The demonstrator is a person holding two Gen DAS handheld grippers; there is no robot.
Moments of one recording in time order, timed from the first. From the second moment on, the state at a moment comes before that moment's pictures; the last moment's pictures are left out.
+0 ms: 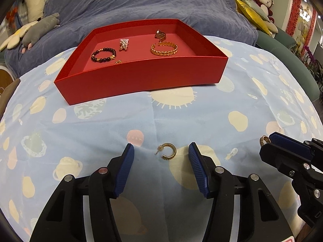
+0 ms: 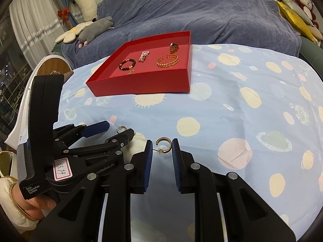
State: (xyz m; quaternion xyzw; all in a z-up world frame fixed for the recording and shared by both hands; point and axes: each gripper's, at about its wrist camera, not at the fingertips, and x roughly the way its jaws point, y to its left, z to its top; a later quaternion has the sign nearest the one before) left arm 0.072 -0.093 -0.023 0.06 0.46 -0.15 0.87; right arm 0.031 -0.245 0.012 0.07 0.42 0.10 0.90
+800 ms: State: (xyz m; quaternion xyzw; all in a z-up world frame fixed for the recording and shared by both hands) left arm 0.064 -0.058 0.003 0.02 0.45 -0.16 0.88; right arm 0.039 -0.230 0.035 0.08 0.41 0.11 0.90
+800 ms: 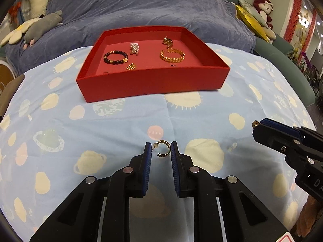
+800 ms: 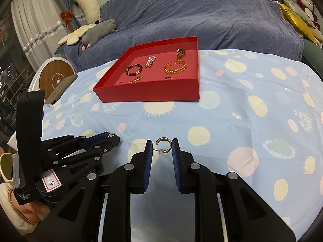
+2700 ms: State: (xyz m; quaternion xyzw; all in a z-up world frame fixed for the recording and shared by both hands) left arm 0.210 -0.062 0.034 0.01 0.43 -0.11 0.90; right arm 0.189 -0.212 0.042 0.07 0.39 0.07 0.92
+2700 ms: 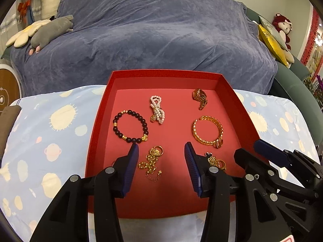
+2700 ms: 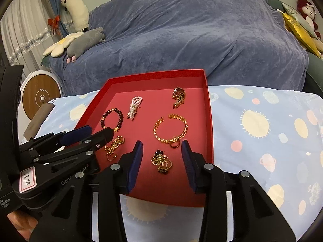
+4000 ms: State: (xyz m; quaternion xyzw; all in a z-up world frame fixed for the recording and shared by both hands) left arm 0.069 -0.032 0.049 0.03 0.42 -0.03 0.91; right arm 0.056 -0.192 0.062 0.01 0.36 0.02 0.93
